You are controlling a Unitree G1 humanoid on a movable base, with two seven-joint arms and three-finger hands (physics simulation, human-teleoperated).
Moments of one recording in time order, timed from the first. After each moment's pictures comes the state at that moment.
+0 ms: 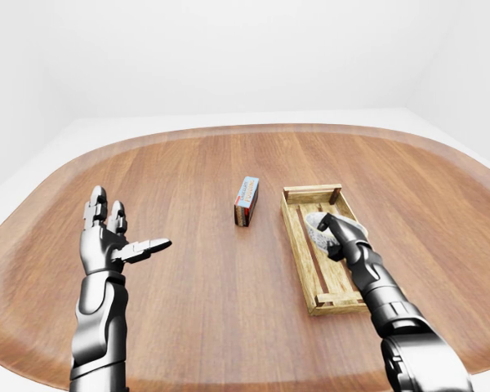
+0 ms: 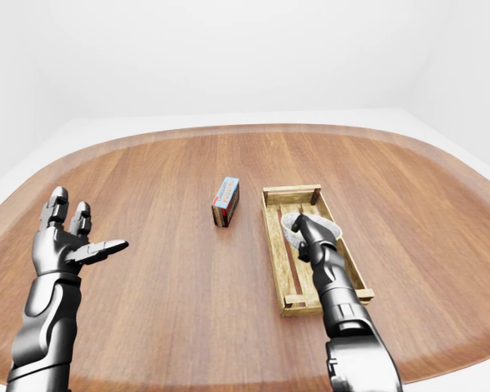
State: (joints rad) left arm -0.09 0.19 0.34 -0.02 -0.34 0.03 -0.04; right arm -0.54 -0.29 -0.02 0.88 -0.83 0.09 0.05
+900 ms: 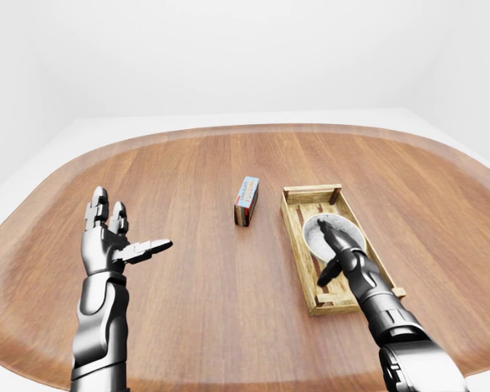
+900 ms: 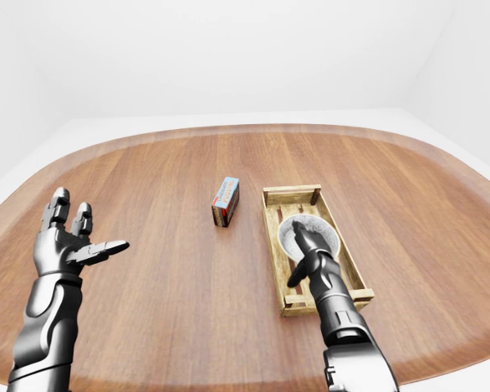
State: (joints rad) left arm -0.09 0.18 0.34 -0.02 -0.34 0.03 -0.04; right arm -0.50 -0.26 0.00 0.88 -0.82 0.09 0.11
